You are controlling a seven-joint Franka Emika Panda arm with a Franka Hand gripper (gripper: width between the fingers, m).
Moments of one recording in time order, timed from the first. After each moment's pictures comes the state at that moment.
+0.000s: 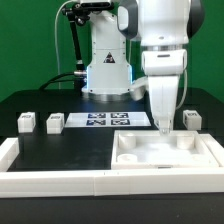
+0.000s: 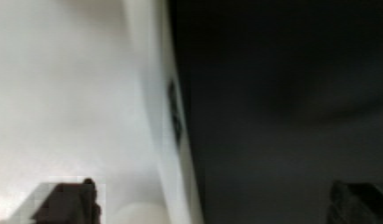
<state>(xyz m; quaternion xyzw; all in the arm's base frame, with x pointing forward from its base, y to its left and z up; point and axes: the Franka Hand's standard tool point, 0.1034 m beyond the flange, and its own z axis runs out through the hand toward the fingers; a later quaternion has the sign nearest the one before) 0.468 0.091 0.032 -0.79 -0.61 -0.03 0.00</state>
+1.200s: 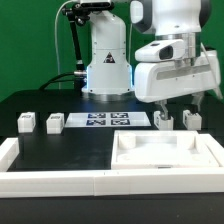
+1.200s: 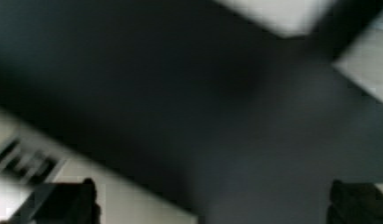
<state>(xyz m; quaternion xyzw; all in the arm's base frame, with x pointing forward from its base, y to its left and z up) 0.429 0.142 0.042 -0.98 -0.19 -0.03 0.03</state>
